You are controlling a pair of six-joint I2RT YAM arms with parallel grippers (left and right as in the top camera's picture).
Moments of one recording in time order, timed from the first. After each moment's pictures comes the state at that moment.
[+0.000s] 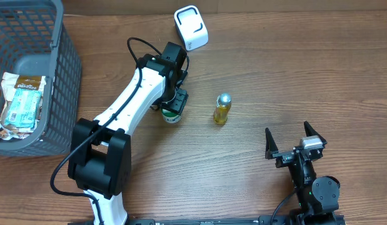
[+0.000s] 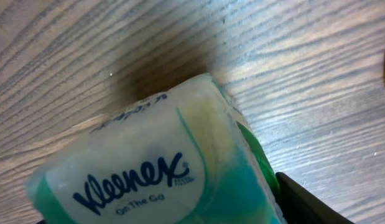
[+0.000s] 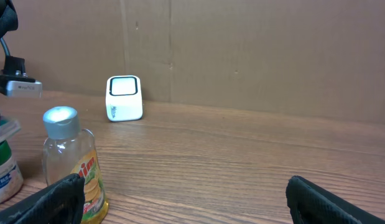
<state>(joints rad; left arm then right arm) -0.39 1.97 1.56 -1.07 -0.02 -0.02 0.15 0.01 0.02 -0.03 -0.01 -0.04</state>
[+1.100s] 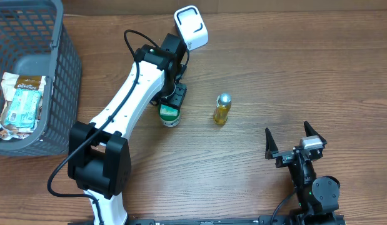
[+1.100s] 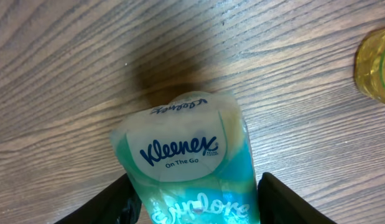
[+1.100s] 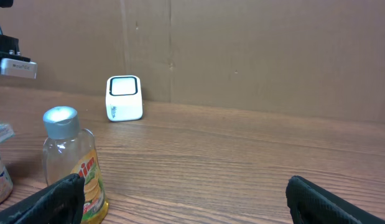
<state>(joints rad) -0.39 1.97 1.68 -1.20 -0.02 -0.07 0.15 0.01 0.02 -0.03 -0.01 -0.04</state>
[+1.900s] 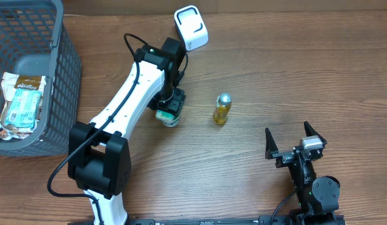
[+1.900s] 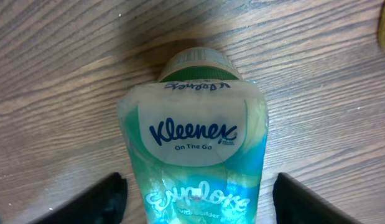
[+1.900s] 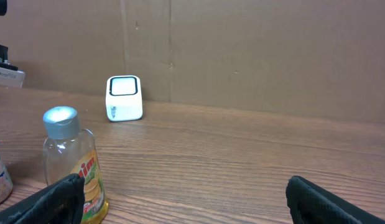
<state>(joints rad) -0.39 1.97 1.68 -1.31 -0.02 -0.07 0.15 0.01 0.02 -0.03 -0.01 -0.04</state>
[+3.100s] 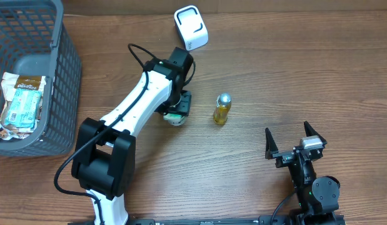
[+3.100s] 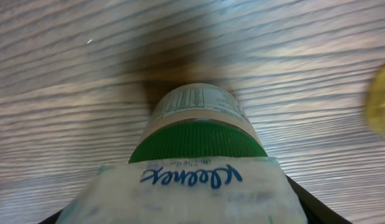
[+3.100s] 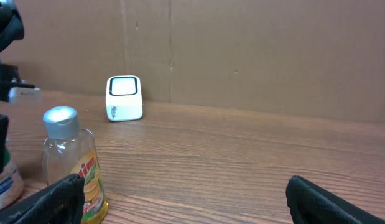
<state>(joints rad) -0.44 1.97 1.54 -1.06 -0.02 -0.29 0.15 0.01 0.02 -0.03 -0.01 -0.04</state>
